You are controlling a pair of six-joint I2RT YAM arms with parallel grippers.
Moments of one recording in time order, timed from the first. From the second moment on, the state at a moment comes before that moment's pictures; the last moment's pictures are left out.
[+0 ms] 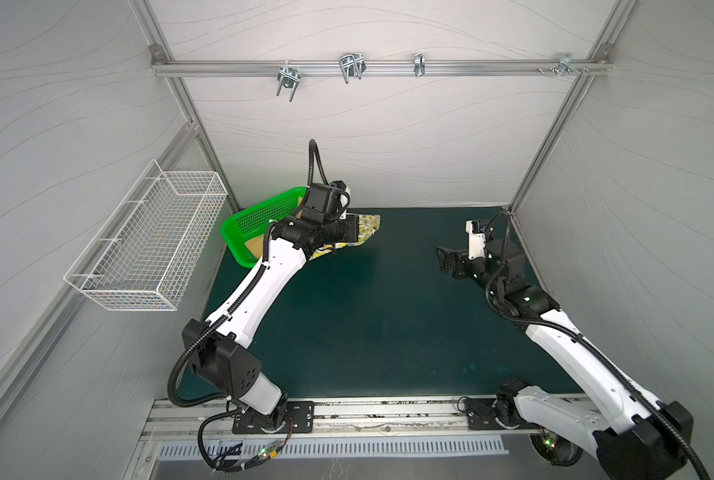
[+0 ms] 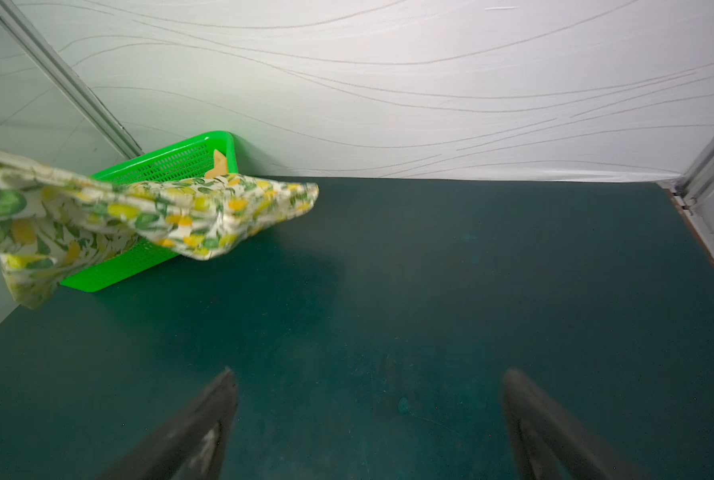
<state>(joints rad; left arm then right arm) -0.47 1.55 1.64 -0.80 0.12 -0.30 0.46 1.00 0.88 -0.24 0.08 0.19</state>
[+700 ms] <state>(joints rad) -1.01 1.68 1.44 -0.73 0.11 -0.41 0.32 0.83 0.88 -0.29 0.30 0.24</state>
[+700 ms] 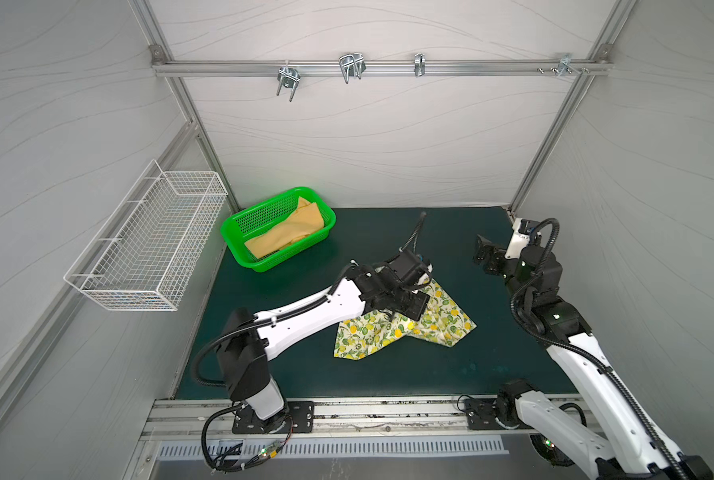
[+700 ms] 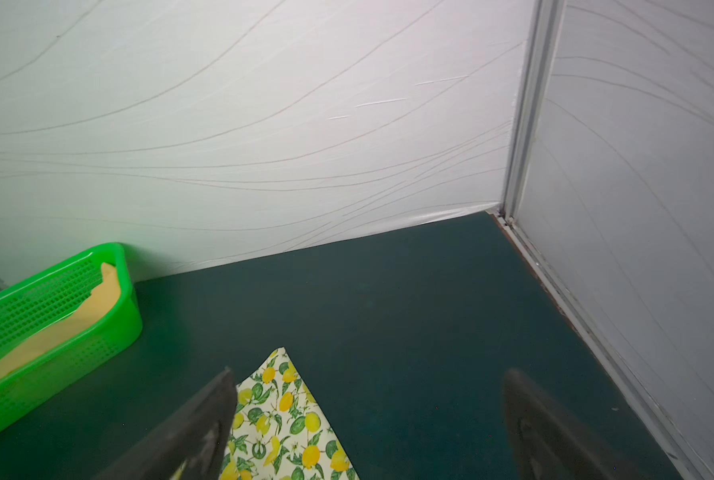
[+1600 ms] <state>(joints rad) -0.78 1.07 0.77 -0.62 -0.05 -0.70 0.56 0.88 0.86 -0.48 0.08 0.35</state>
